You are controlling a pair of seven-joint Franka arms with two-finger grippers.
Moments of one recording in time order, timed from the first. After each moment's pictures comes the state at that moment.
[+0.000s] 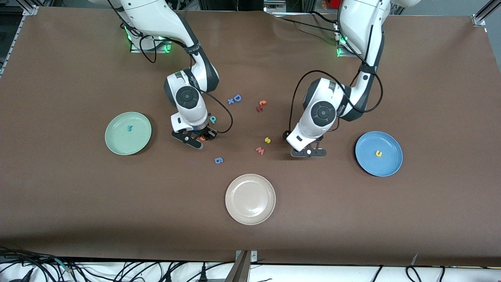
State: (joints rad) left arm -0.74 0.60 0.24 -1.80 -0.29 2.31 -0.38; right arm 0.82 0.58 -0.27 -1.97 0.14 2.51 0.92
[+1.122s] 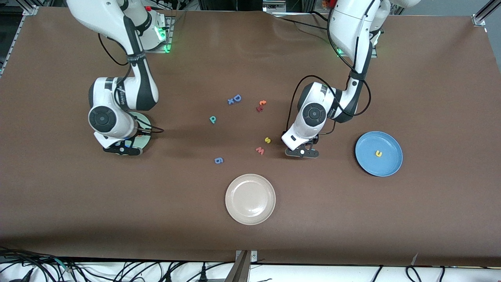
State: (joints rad) left arm -0.76 0.66 0.24 -1.84 -0.29 2.39 -0.27; right arm 0.73 0.49 -0.61 -2.01 0.14 2.12 0.14
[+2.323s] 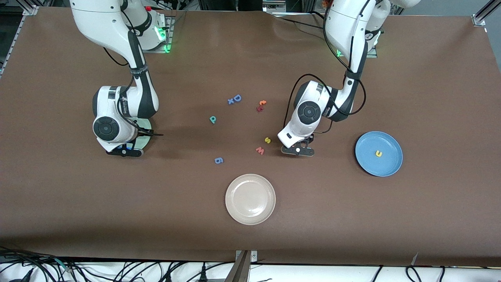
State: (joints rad) left arm -0.79 0.67 0.24 -1.83 -0.29 2.40 -0.25; right arm 0.72 0.55 -0.58 -1.98 0.18 2.10 0.13
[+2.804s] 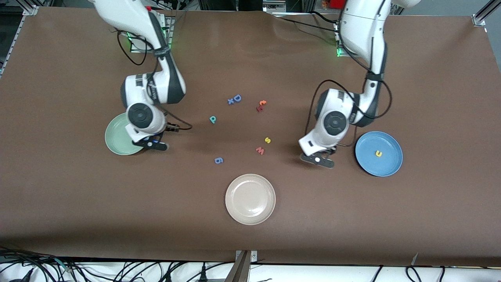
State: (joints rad) left arm -0.74 0.64 0.41 -1.83 -0.29 2.32 0.18; right arm 0.93 0.49 -0.56 -1.97 0.20 2.09 0.50
